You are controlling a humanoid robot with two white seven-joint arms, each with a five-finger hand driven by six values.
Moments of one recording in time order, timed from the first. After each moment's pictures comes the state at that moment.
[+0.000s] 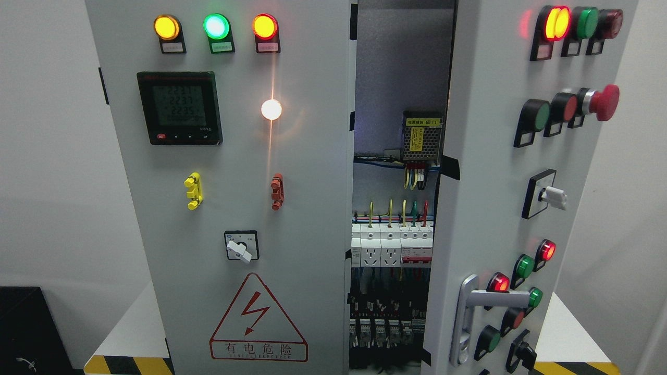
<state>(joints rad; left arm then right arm) -0.17 0.53 -0.54 -1.89 0.64 -0.13 -0.27 0.14 0.12 0.12 -0.10 -0.17 -0.18 0.14</state>
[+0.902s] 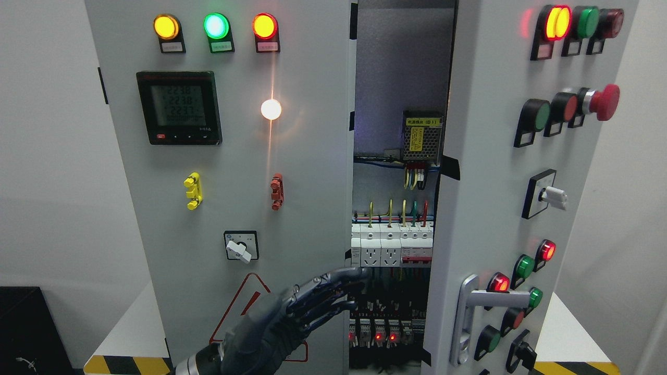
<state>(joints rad) -0.74 0.65 -0.67 -1.93 0.94 -0.07 -0.27 0.14 0.12 0.12 -0.10 -0.17 -0.18 0.14</state>
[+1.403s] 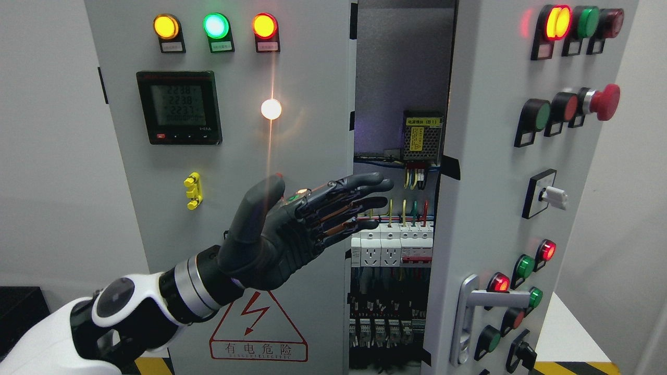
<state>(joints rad) -1.17 0.70 -0.89 -1.84 1.29 -0.02 -0.27 0.14 0.12 0.12 -0.10 -0.17 -0.18 0.14</state>
